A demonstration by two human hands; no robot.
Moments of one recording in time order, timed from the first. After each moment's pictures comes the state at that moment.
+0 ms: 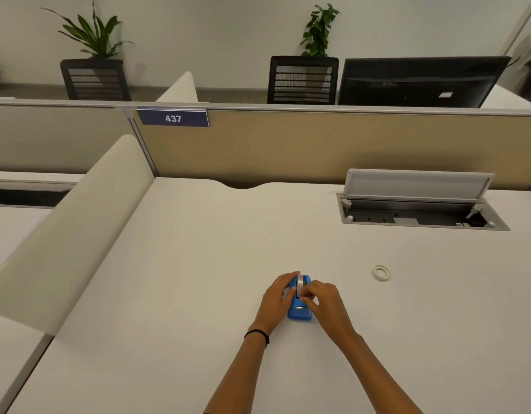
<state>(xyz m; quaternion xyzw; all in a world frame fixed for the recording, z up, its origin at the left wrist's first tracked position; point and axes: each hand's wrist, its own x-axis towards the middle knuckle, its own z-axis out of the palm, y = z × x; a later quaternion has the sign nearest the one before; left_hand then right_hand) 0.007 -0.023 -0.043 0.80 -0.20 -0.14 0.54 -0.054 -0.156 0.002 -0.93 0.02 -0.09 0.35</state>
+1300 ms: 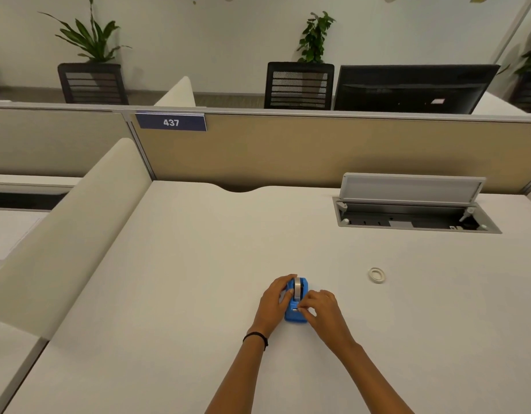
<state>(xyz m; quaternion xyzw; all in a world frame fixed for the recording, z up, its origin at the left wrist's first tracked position) 0.007 -0.024 -0.044 0.80 -0.20 -0.13 0.55 -0.067 -0.154 -0.003 -0.95 0.03 -0.07 0.30</state>
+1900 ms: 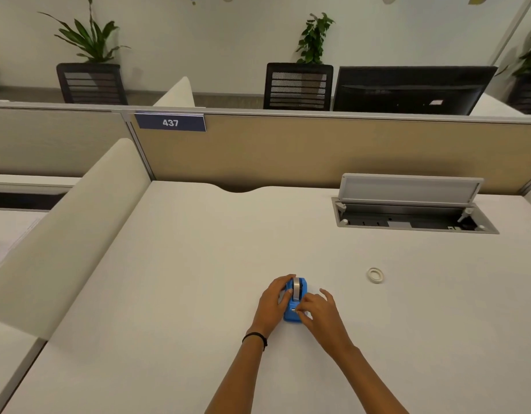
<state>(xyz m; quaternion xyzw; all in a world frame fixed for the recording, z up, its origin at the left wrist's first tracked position) 0.006 -0.024 -0.045 0.81 -0.19 -0.12 0.54 -0.071 -0.150 -0.003 -0.97 -0.01 -0.06 0.22</state>
